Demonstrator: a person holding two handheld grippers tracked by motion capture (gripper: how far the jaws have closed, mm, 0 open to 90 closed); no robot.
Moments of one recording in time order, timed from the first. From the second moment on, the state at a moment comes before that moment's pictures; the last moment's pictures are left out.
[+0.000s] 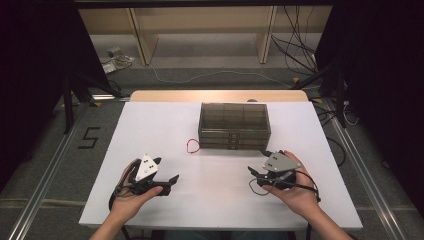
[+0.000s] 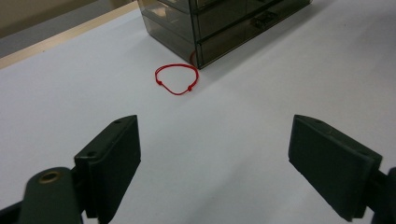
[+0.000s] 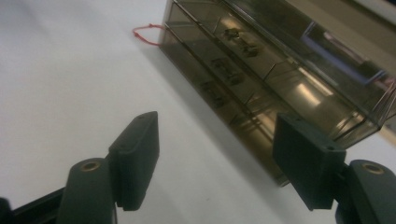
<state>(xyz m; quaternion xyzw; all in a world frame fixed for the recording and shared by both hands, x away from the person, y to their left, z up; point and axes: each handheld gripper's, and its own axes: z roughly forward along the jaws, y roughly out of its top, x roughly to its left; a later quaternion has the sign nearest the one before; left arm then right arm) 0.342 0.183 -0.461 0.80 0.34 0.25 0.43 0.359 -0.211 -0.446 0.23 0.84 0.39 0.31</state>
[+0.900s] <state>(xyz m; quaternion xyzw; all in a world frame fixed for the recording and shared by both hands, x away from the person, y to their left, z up) 0.342 0.180 -0.462 0.81 0.33 0.24 0.42 0.410 -0.140 -0.476 0.15 0.85 0.27 0.43</state>
